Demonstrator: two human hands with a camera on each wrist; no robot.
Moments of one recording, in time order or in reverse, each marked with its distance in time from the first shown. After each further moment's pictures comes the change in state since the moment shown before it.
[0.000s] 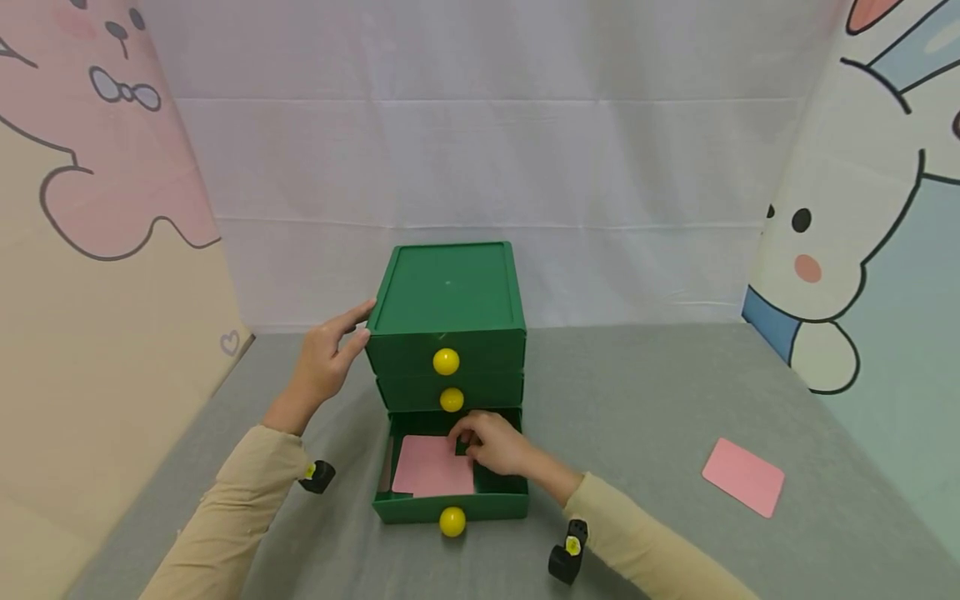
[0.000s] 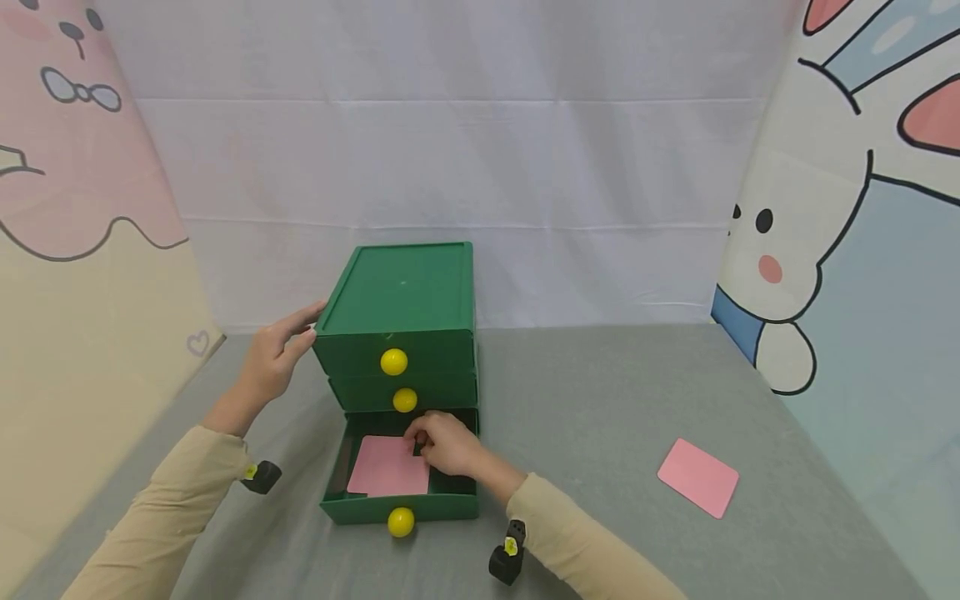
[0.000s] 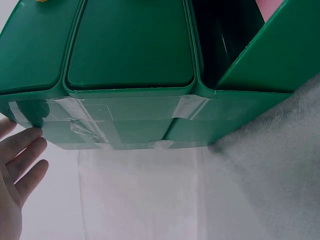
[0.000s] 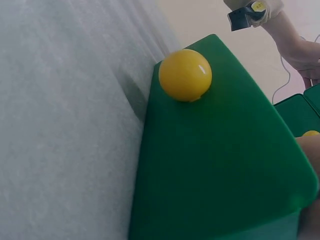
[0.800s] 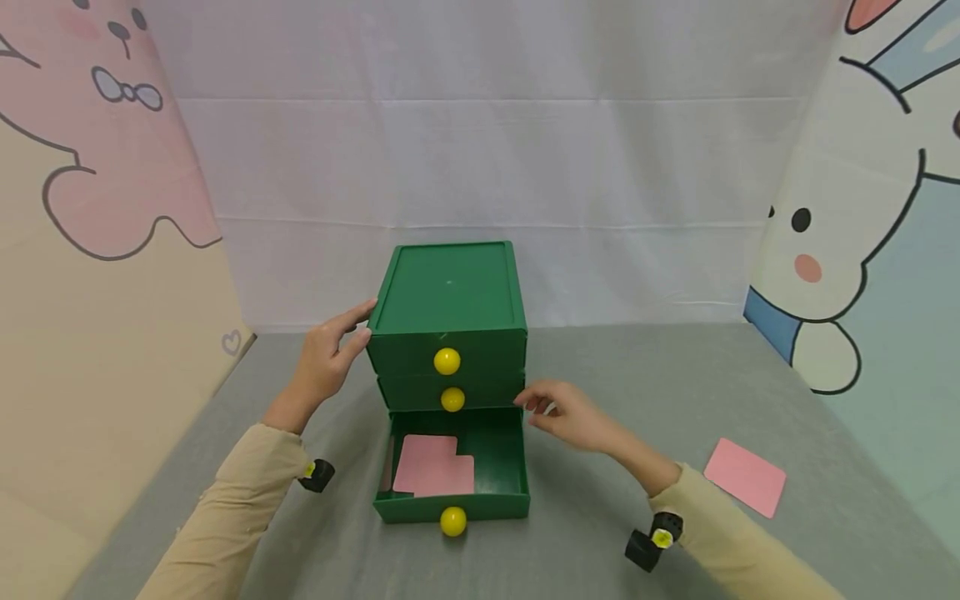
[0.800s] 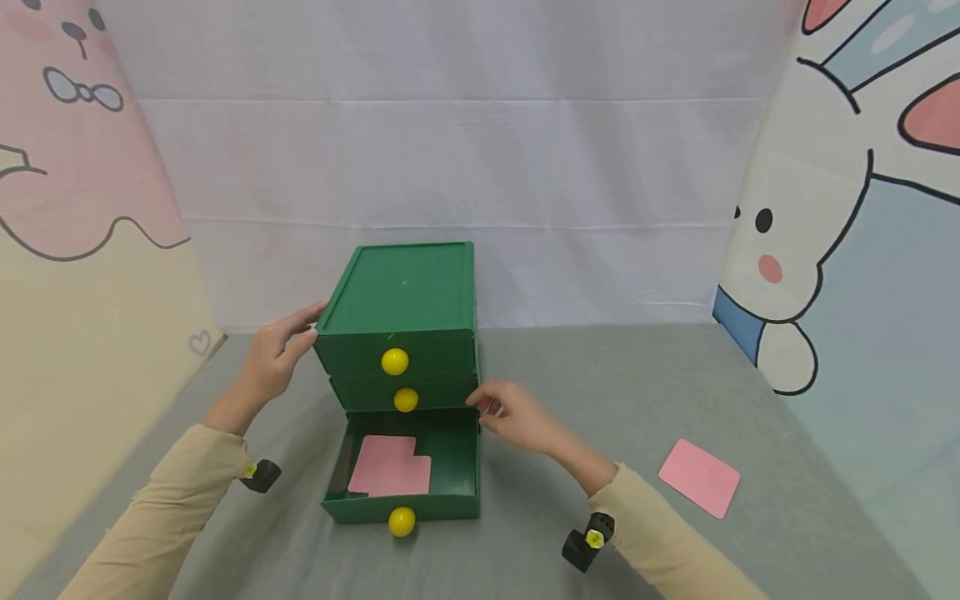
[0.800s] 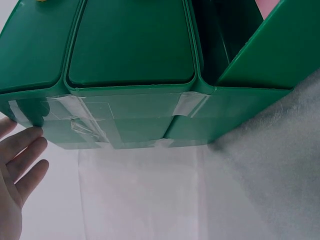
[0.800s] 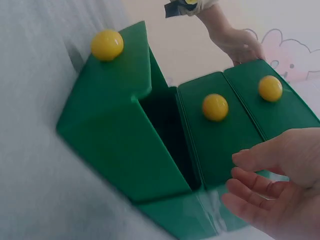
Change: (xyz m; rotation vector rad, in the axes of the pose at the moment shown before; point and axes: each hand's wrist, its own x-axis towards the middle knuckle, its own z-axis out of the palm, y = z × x) left_hand 0.000 -0.002 0.000 -0.008 0.003 0.003; right_hand -0.057 0.009 -0.083 0.050 0.110 -0.080
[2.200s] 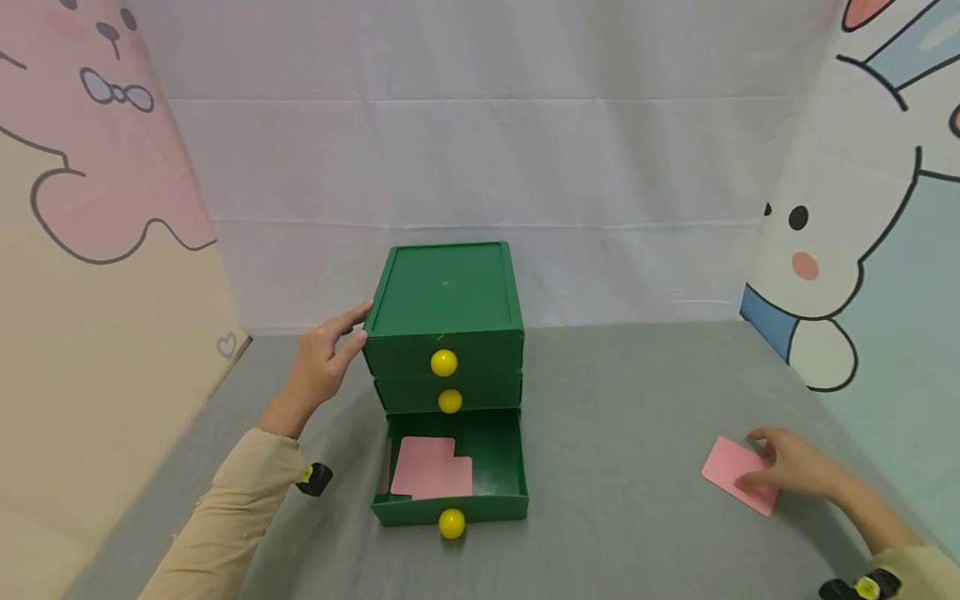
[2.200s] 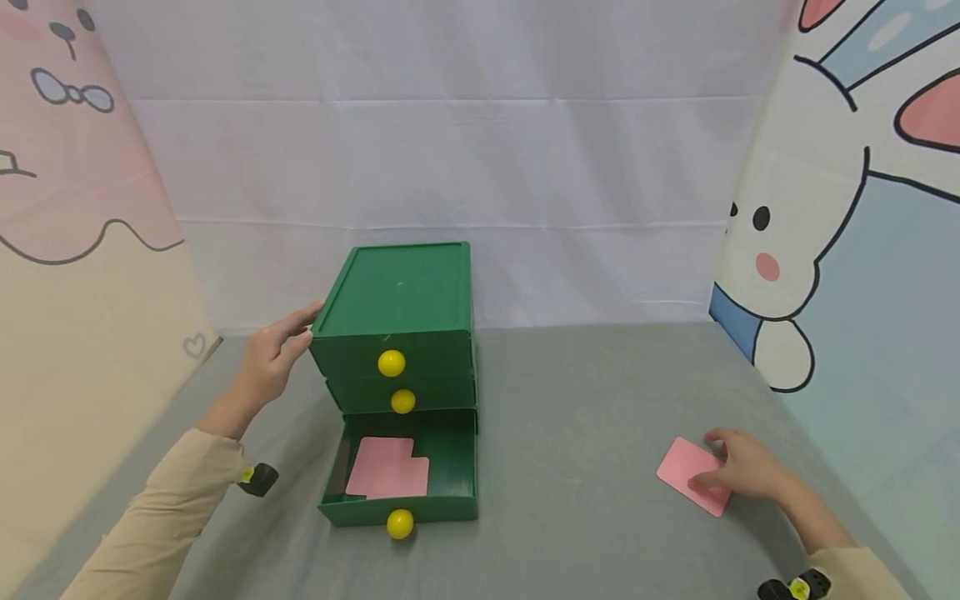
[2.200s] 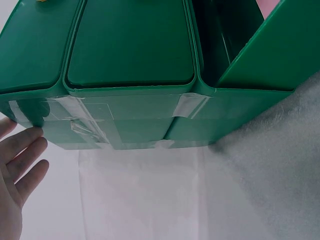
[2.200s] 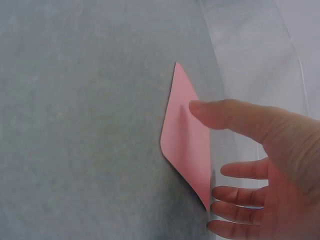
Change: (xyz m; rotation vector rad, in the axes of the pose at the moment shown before) left_hand 0.001 0.001 0.000 -0.008 -0.013 0.001; right_hand -0.200 0.125 -0.111 -0.412 0.026 0.624
